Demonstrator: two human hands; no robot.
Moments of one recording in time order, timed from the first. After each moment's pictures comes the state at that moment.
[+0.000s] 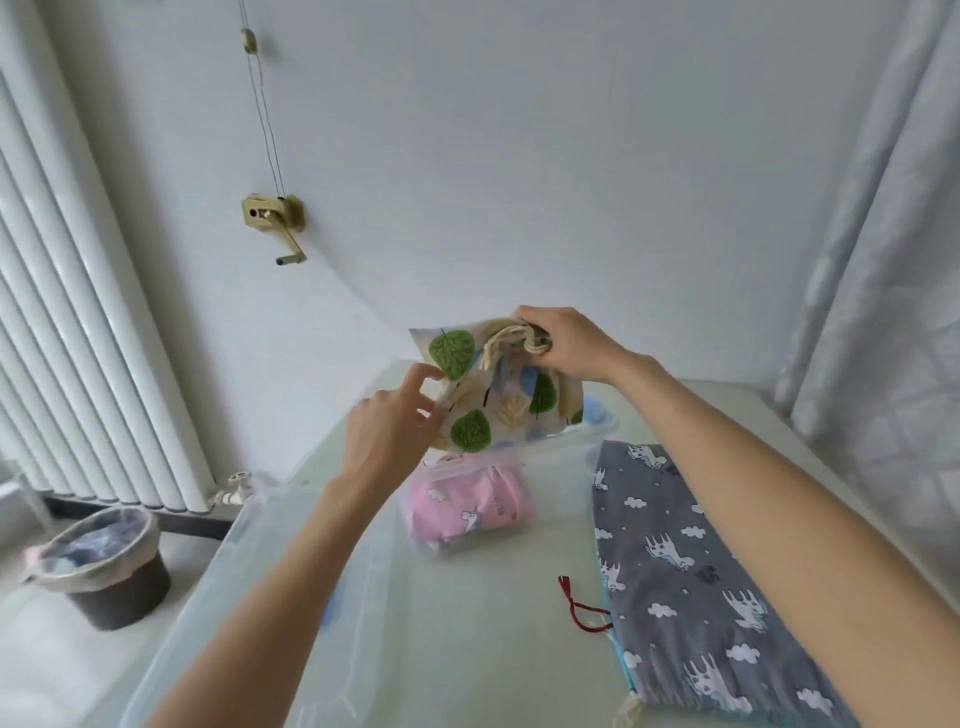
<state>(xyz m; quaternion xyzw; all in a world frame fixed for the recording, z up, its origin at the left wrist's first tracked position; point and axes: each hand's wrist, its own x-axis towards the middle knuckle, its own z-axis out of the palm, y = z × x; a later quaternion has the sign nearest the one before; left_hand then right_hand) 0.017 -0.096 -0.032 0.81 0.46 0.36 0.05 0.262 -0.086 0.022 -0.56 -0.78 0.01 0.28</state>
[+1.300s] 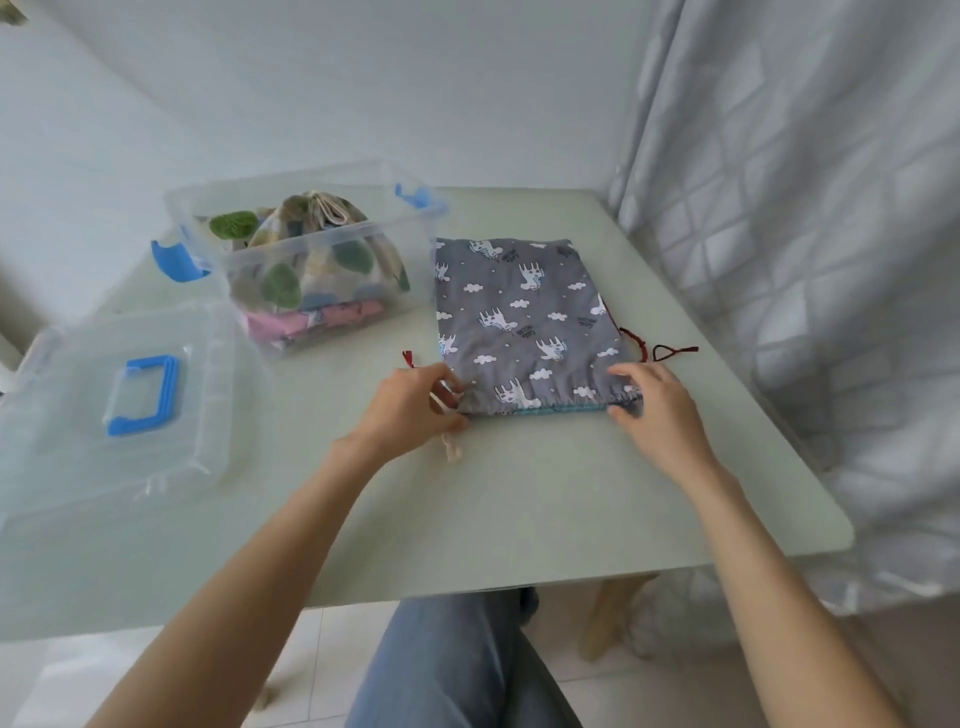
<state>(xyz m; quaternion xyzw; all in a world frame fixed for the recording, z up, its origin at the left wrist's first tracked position) 0.099 -0.244 -0.170 0.89 0.30 0.16 0.30 0.325 -0.426 -0.175 -0.84 -0.46 0.00 0.28</state>
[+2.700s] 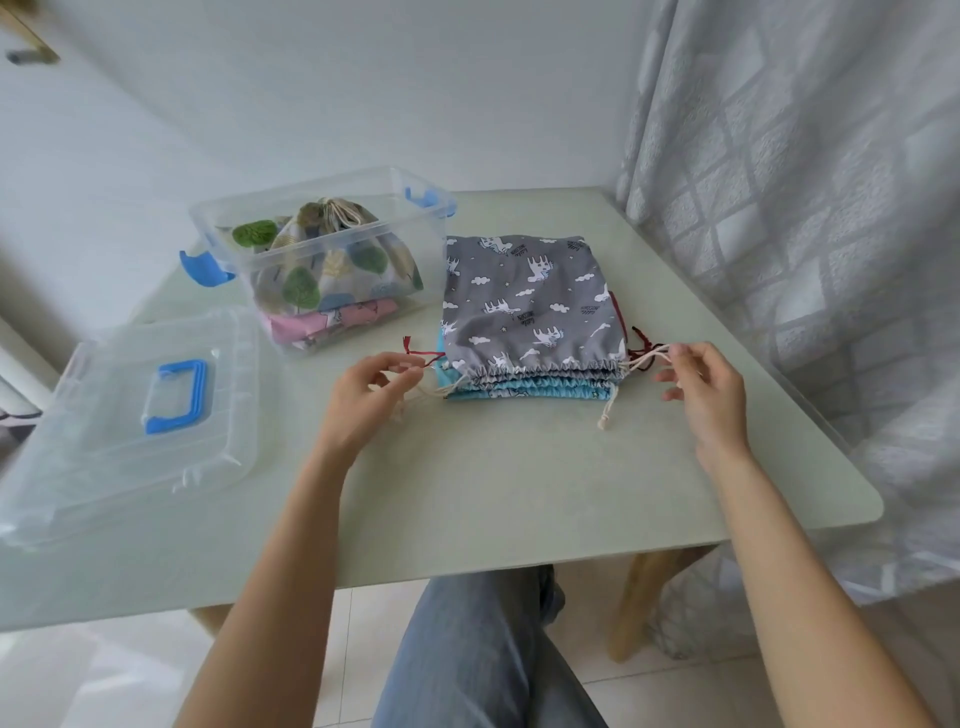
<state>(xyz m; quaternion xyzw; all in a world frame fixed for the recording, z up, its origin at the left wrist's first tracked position) 0.056 -0.231 -0.174 0.74 0.38 0.32 0.46 0.323 -0.433 -0.181 -0.68 -0.26 0.08 0.68</state>
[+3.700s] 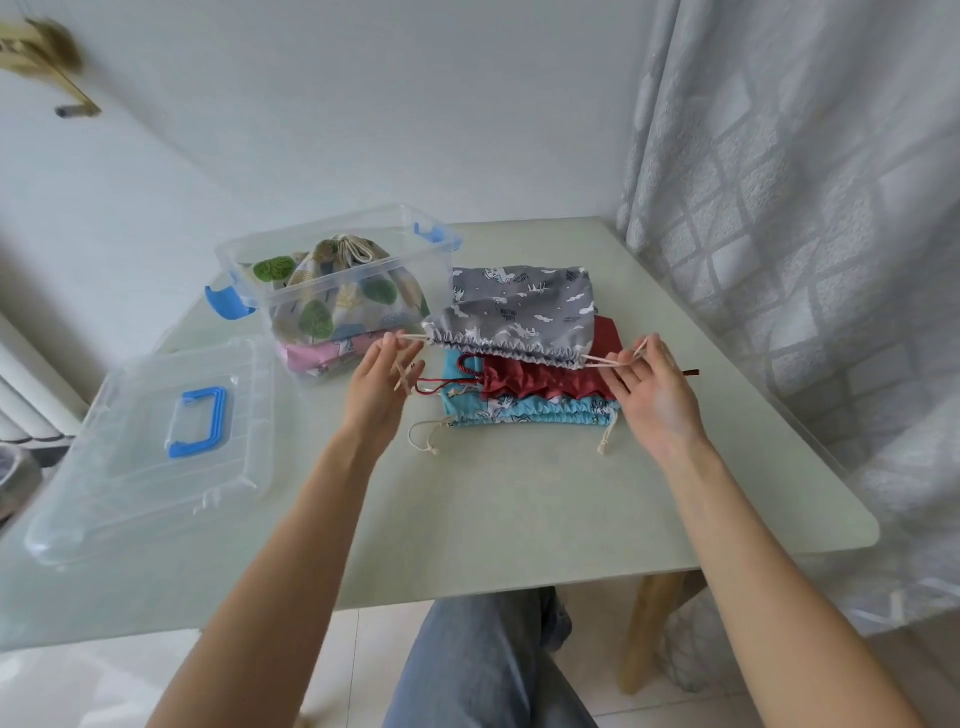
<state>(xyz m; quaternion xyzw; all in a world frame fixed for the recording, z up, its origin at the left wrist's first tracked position) 0.086 -0.218 -0.150 0.45 0.28 0.43 0.73 0.305 -0.395 -0.154 -0.38 -0.19 0.35 0.83</state>
